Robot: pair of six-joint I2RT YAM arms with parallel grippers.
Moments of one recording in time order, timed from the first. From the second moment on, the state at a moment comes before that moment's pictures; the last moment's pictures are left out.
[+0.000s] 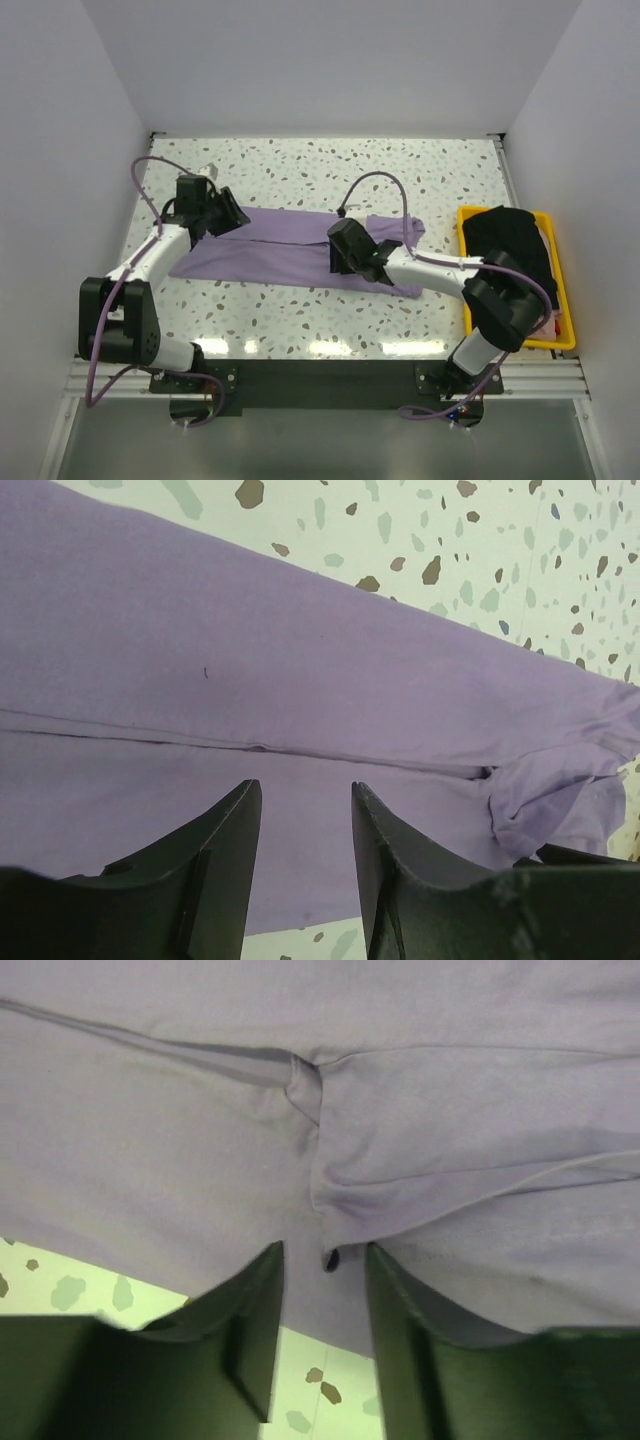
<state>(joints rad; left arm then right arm) -0.07 1.43 0.90 -0.24 0.22 -0.49 0.84 1.64 0.94 -0.19 0.32 0.64</state>
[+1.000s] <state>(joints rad) -0.74 1.76 1.16 -0.23 0.14 -0.49 0.47 1.63 1.00 -0.46 0.37 0.51</state>
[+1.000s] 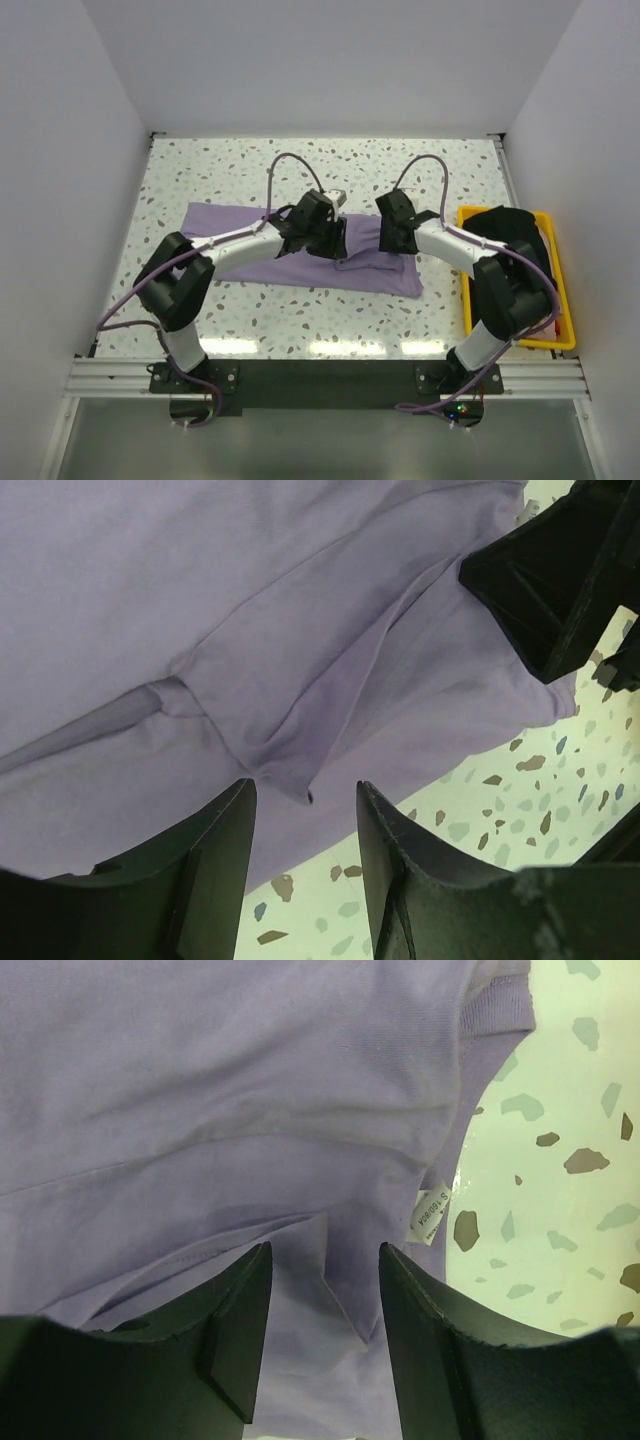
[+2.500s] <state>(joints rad) -0.82 1.85 1.22 -0.33 -0.06 -0.46 0.47 1.27 0.71 -0.45 0.22 0.57</state>
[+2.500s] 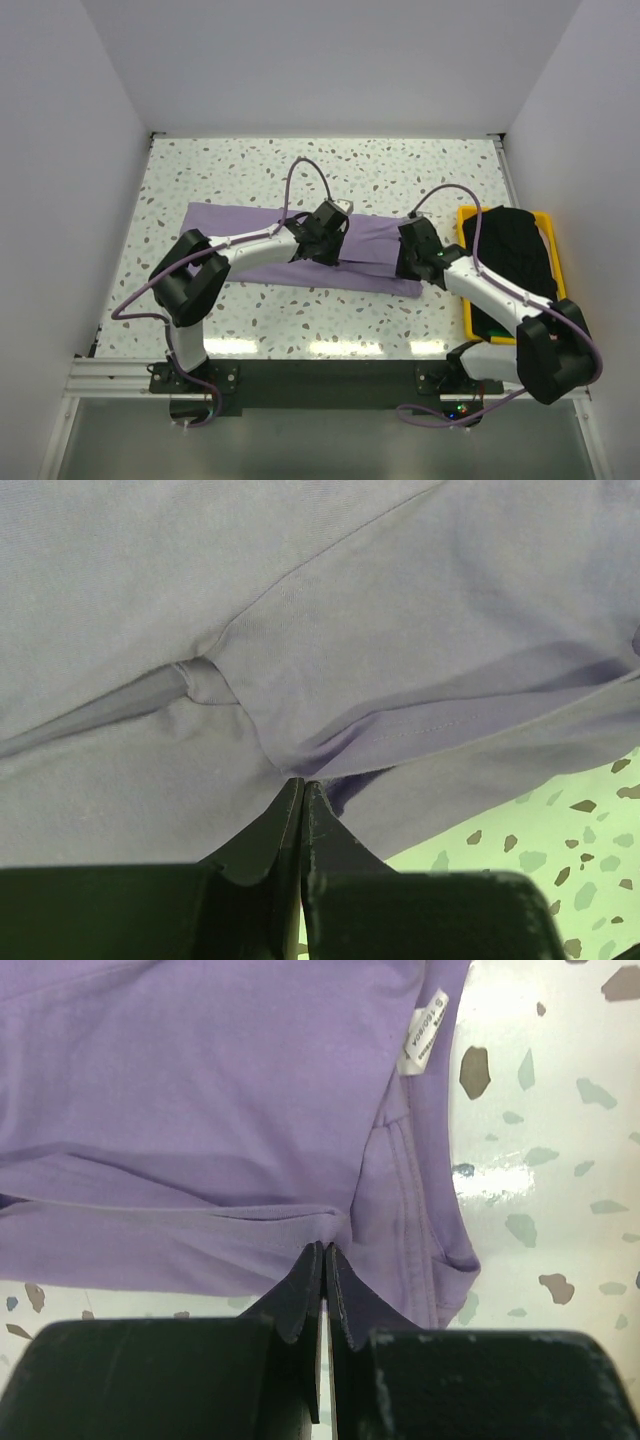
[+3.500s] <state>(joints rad) -0.81 1.93 1.41 -0.32 0.03 -0.43 0.47 1.34 0.79 -0.41 0.19 0.64</state>
